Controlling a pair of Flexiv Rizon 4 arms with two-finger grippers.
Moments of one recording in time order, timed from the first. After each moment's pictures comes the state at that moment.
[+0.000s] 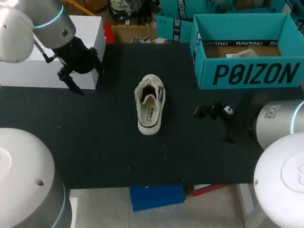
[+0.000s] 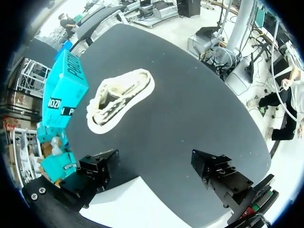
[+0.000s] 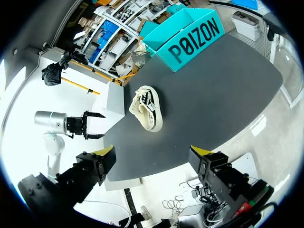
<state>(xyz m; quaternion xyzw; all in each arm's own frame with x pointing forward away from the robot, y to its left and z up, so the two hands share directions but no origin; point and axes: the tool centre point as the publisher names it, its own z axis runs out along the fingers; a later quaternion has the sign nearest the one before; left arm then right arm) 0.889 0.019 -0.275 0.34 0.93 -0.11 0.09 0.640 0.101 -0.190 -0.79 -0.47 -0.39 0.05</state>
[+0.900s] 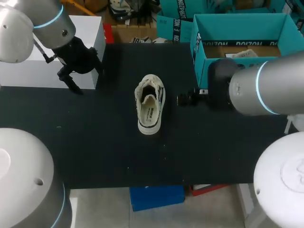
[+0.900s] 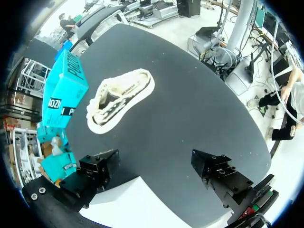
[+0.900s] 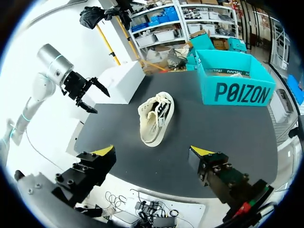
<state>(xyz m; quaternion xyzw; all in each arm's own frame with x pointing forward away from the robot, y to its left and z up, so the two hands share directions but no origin) 0.889 0.019 -0.275 0.34 0.93 -0.11 0.09 0.721 0.123 -0.196 -0.61 -0.71 -0.35 -0.07</state>
